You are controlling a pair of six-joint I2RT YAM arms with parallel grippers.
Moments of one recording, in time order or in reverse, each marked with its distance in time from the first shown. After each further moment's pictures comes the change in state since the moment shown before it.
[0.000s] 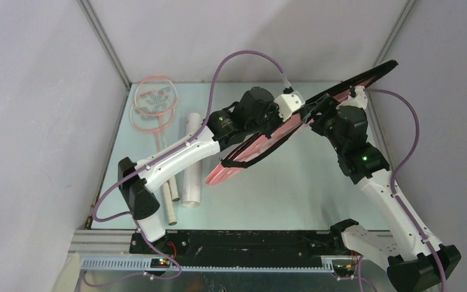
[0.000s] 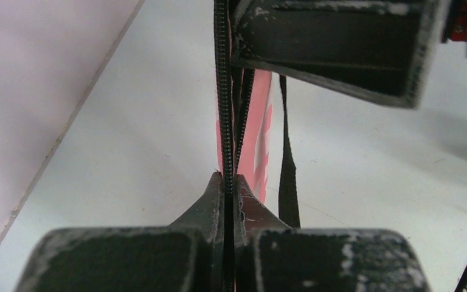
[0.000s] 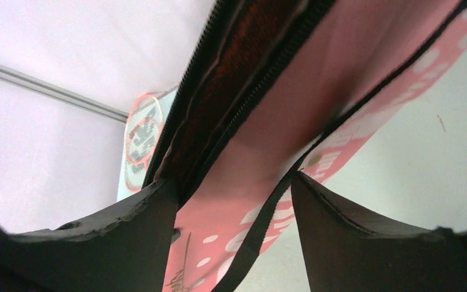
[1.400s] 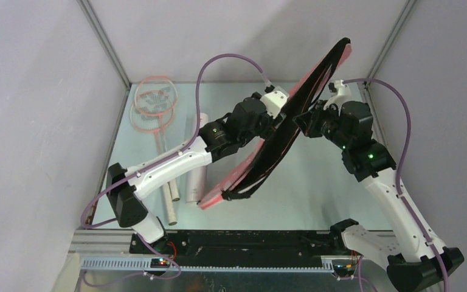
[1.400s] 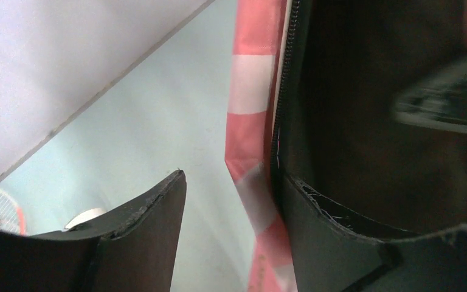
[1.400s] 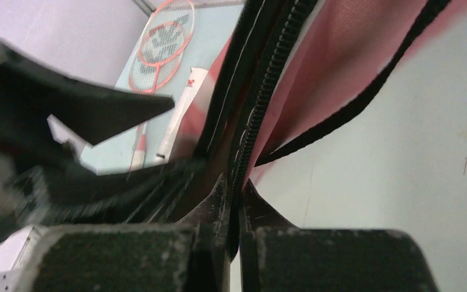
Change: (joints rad) left arm -0.038 -0.123 -0.219 0.195 -0.308 -0.158; right arm 0.001 0.024 0.096 -0.090 -0.358 -0.335
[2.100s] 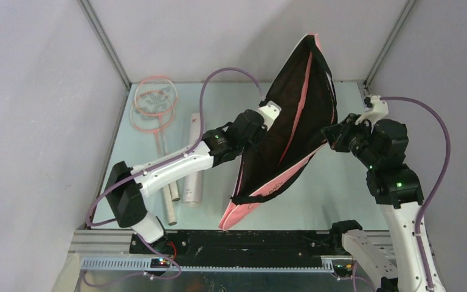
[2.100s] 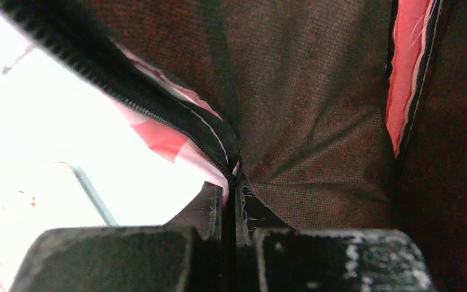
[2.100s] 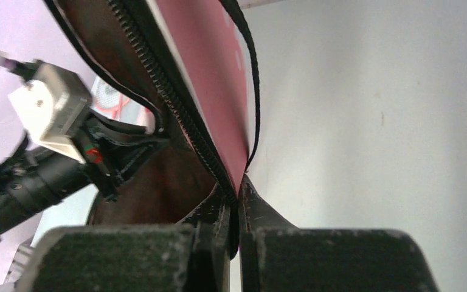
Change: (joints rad) left arm 0.044 0.005 -0.188 -0.023 0.003 -0.093; right arm -0.206 -0.216 0.014 -0.254 -0.028 -0.023
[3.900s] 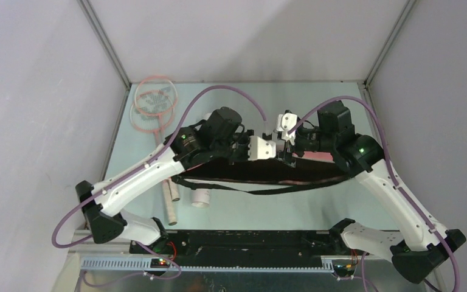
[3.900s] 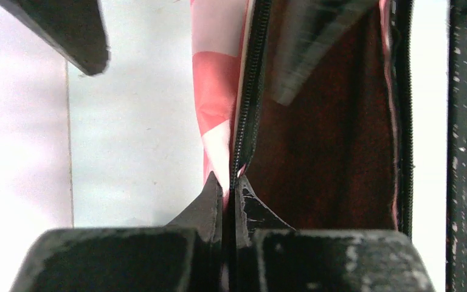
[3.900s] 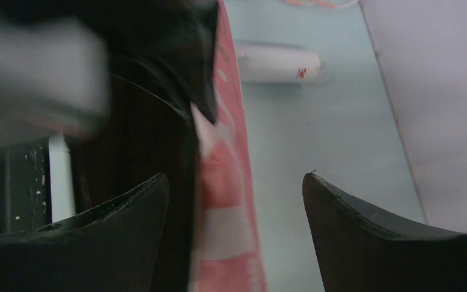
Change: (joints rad) left arm 0.000 -0.198 0.113 -0.390 0.537 0.702; right arm 0.410 0.290 0.116 -0.023 -0.408 -1.072
